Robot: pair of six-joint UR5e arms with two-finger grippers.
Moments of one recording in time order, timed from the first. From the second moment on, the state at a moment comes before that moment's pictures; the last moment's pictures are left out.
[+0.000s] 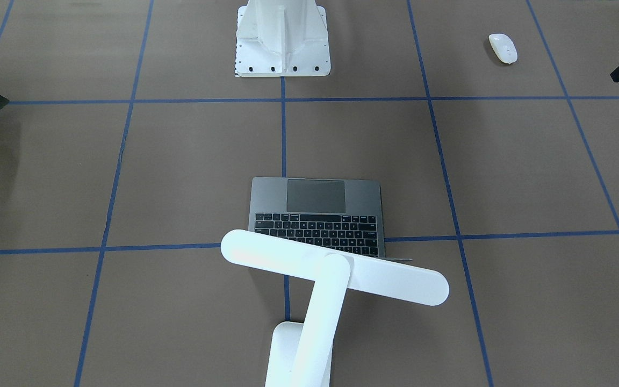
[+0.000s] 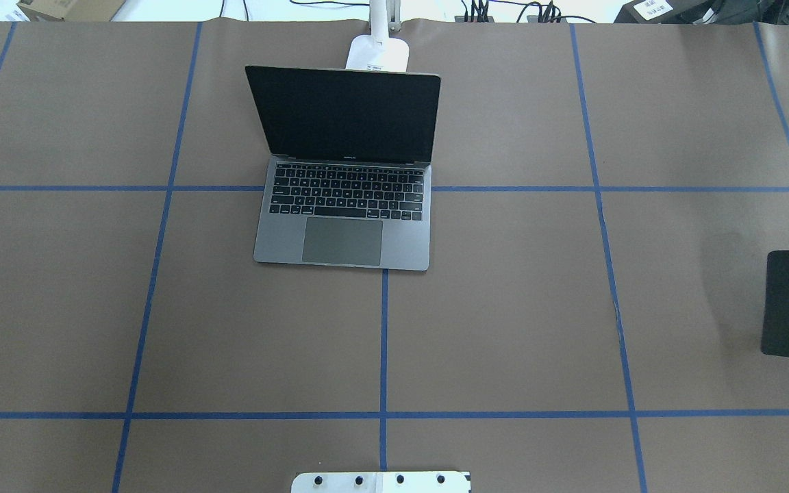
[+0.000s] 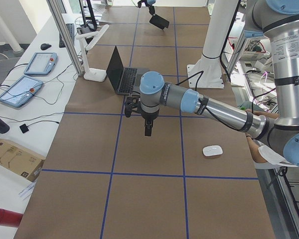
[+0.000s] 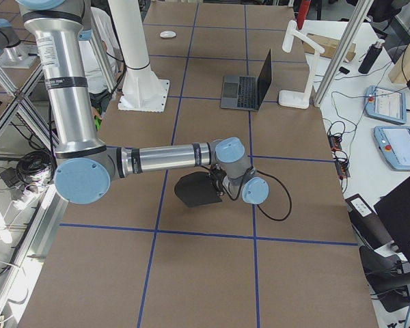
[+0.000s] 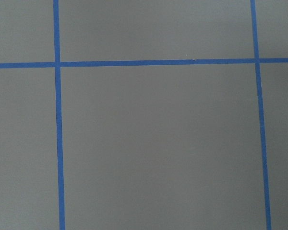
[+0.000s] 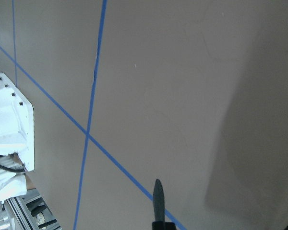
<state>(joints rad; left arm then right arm) -1.44 -1.36 -2.12 -1.50 -2.44 -0.24 1.30 -1.38 1.53 -2.74 2.93 -1.22</state>
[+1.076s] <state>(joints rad) -1.44 -1.36 -2.10 -1.50 -2.45 -0.25 0.99 -1.03 1.26 -2.64 3.30 -1.04</state>
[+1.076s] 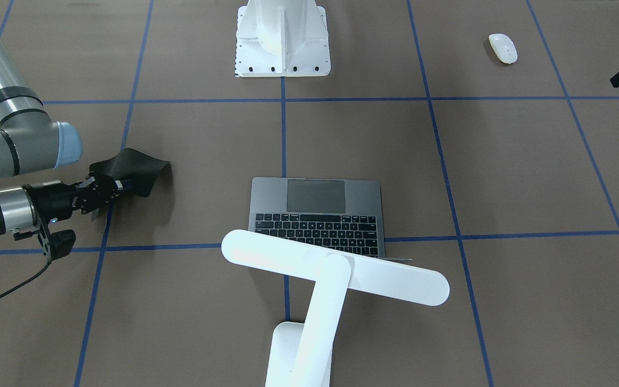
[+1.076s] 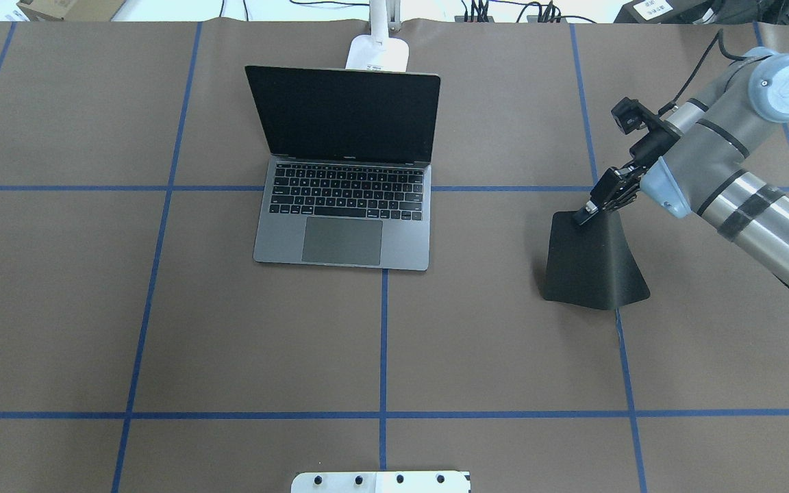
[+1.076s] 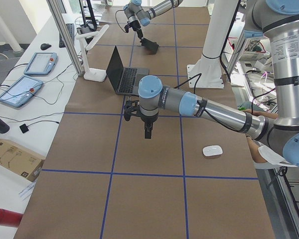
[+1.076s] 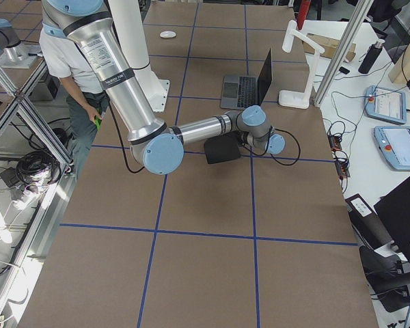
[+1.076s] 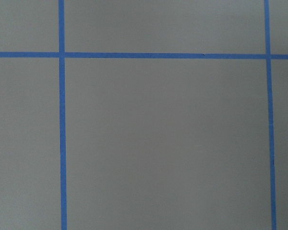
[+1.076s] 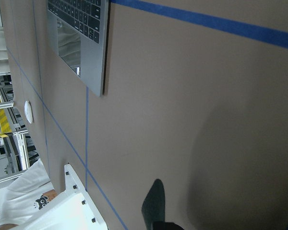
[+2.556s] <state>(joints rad) -1.44 -1.36 -2.13 -1.50 -2.45 -0.29 0.90 -0.84 1.06 -2.64 3.57 -1.04</state>
